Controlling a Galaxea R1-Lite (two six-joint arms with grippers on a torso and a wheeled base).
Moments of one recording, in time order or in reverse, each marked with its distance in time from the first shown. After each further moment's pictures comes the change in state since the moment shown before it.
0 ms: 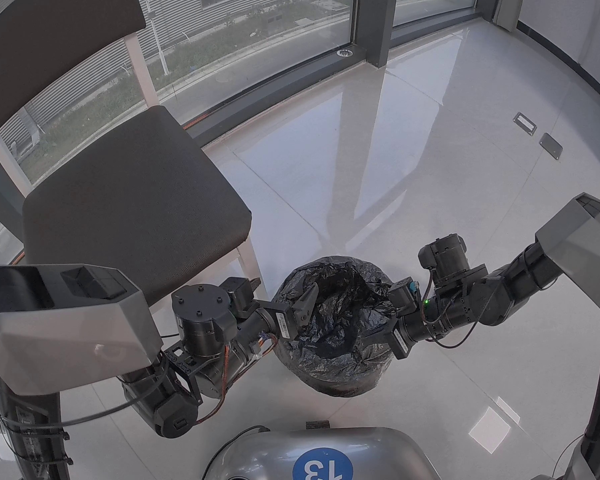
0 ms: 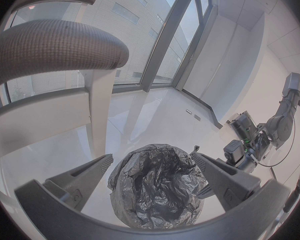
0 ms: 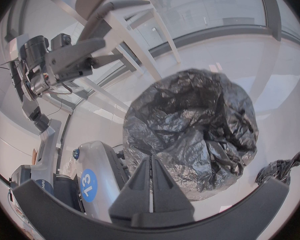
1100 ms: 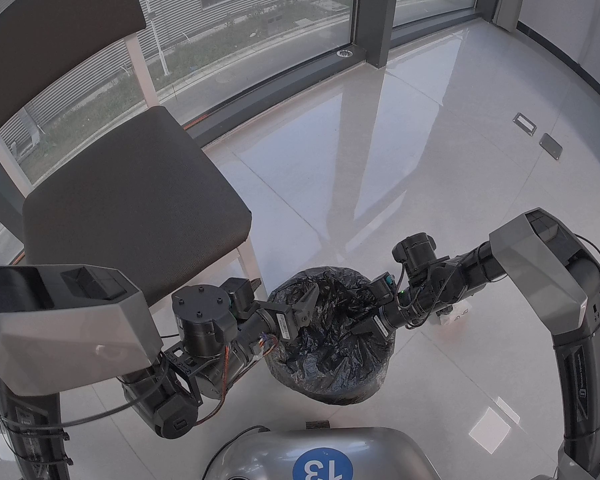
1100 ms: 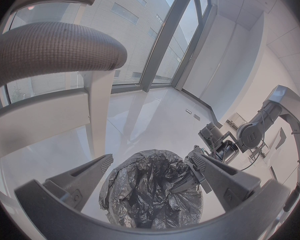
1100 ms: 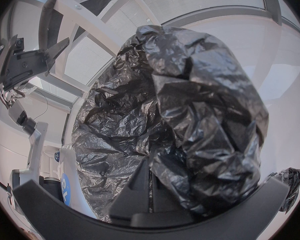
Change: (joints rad) left arm -0.003 -0.001 0.003 0.000 0.000 0.004; right arm -0.045 0.306 -0.462 0.274 0.000 -0.033
